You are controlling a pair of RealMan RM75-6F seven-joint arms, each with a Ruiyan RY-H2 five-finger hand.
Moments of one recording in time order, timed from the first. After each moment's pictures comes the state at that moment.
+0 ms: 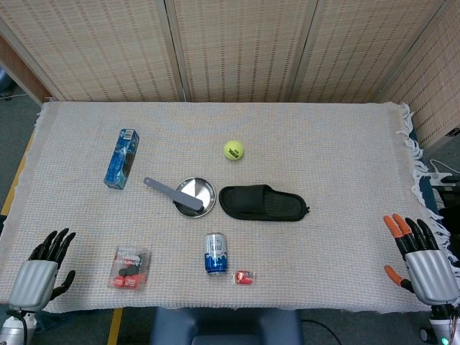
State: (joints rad) left arm -0.06 -1.23 0.03 -1.56 1.60 1.50 0.21; right arm 0.01 -1.11 -0.02 -1.57 -1.64 1.56 -0.09
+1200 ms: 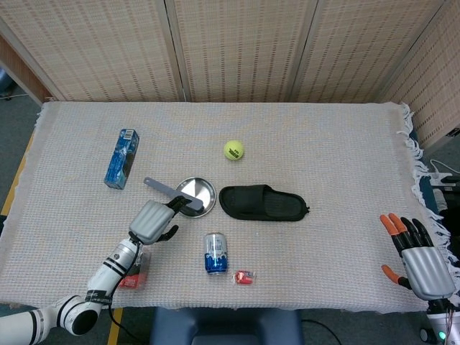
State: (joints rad) left arm -0.63 -1.48 -0.23 -1.62 1.30 0.91 0.45; right arm 0.04 -1.11 -0.02 -1.57 -1.61 1.50 -0.06
